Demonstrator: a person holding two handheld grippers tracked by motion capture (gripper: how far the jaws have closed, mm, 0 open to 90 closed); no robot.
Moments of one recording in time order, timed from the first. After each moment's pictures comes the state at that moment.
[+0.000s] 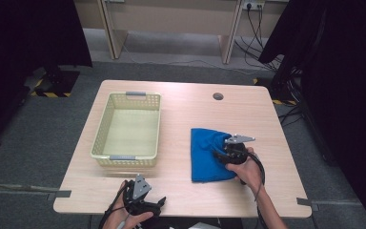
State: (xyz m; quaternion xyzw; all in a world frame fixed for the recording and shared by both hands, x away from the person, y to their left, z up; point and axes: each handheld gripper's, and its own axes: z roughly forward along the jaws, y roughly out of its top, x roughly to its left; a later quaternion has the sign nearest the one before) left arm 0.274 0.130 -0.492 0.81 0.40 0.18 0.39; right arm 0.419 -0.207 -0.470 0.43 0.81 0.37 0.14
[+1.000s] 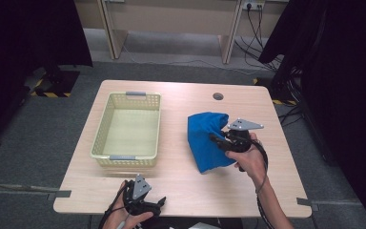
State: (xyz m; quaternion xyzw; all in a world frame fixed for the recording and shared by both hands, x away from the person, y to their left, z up) left arm 0.273 0.131 -0.492 0.81 0.40 0.18 0.39; right arm 0.416 -0.192 -0.394 0.38 0.79 0.46 0.17
